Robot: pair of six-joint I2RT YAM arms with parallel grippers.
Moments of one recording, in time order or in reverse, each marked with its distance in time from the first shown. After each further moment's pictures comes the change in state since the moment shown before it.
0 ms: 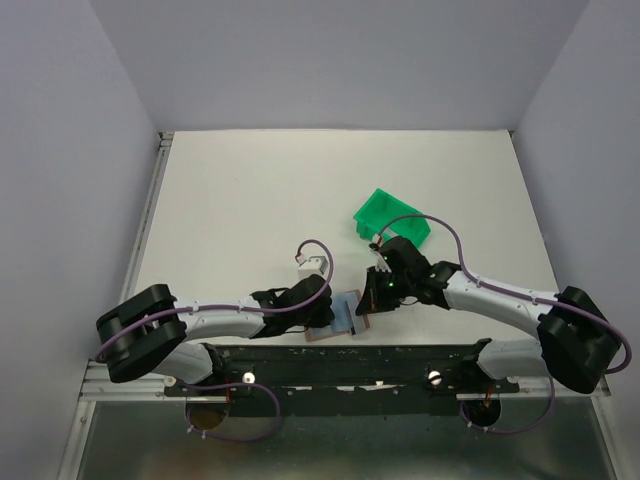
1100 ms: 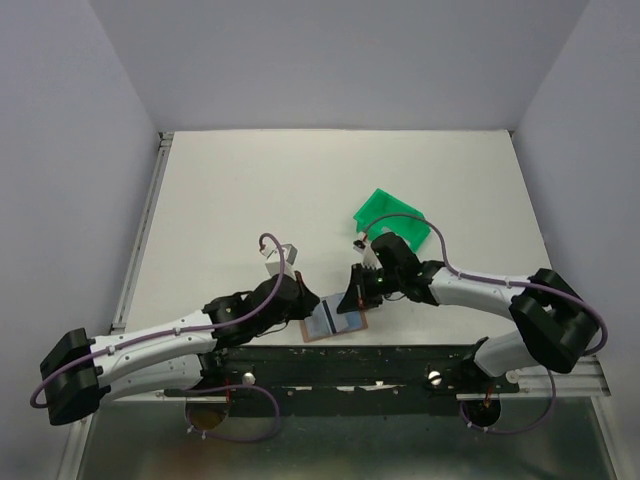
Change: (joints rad) left arm 0.000 -0.414 -0.019 -0.206 -0.131 -0.024; right arm 0.000 0.118 0.000 0.254 -0.192 0.042
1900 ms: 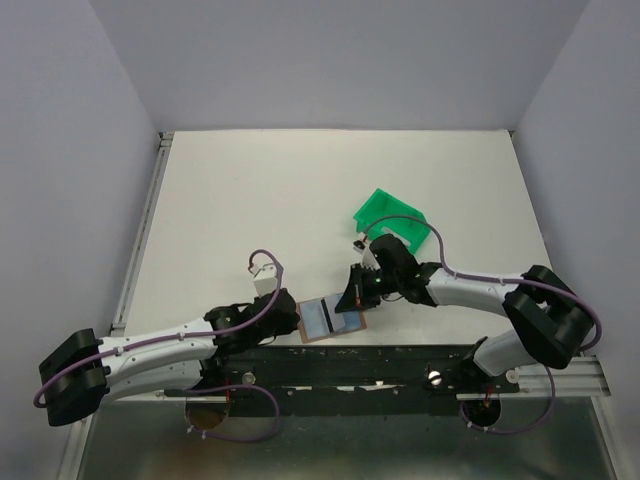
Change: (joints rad) left arm 0.000 -0.059 -0.154 -0.111 -0.062 -0.112; right arm 0.006 0.064 -0.015 0.083 0.002 0.045
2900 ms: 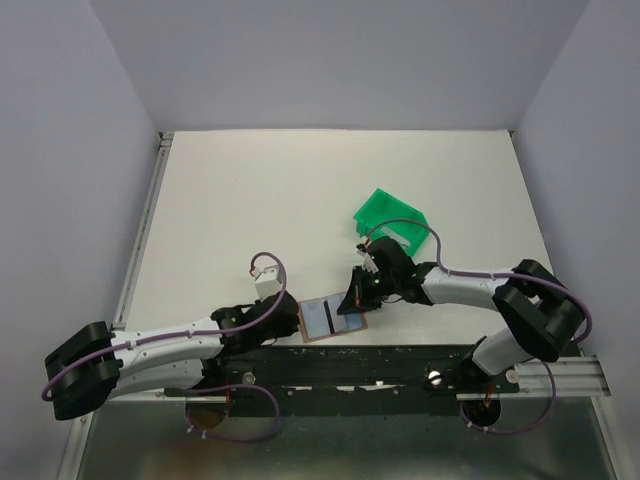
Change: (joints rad) left arm 0.000 0.069 -0.034 0.052 -0.001 -0.030; right arm -0.002 0.040 0.002 -0.033 0.060 0.063
